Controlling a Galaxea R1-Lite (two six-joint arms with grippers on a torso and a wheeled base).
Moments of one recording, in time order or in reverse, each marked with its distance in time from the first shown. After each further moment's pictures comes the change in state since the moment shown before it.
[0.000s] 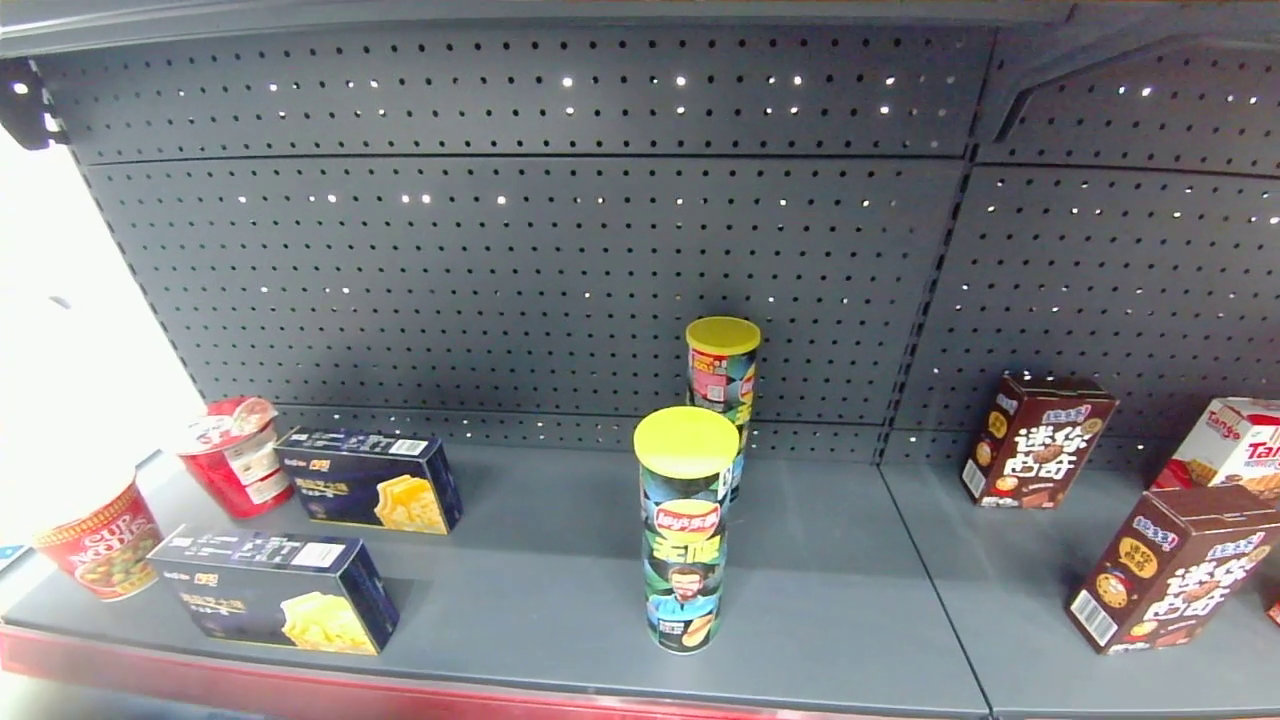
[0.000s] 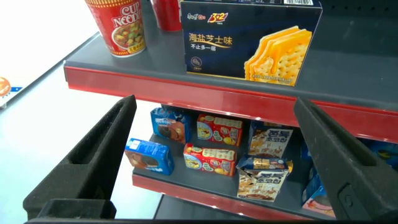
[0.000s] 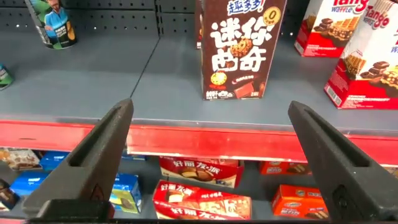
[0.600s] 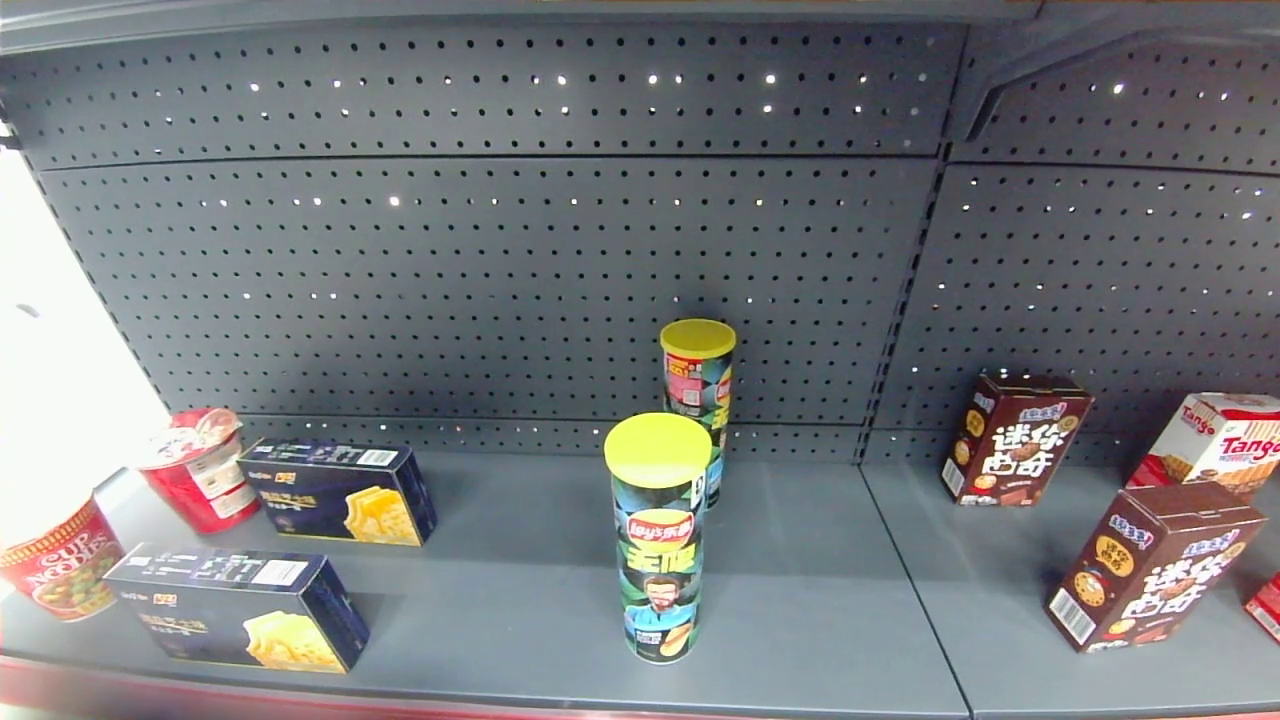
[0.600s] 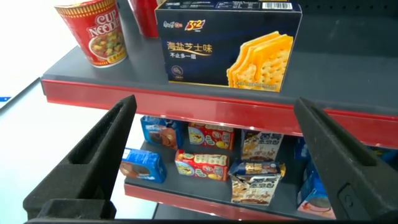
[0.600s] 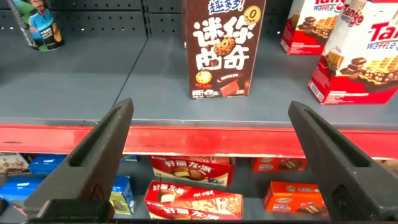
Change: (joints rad) left arm 0.000 0.001 0.000 0.000 -0.011 0.023; right arm 0.000 0.000 0.000 0.000 0.000 0.002
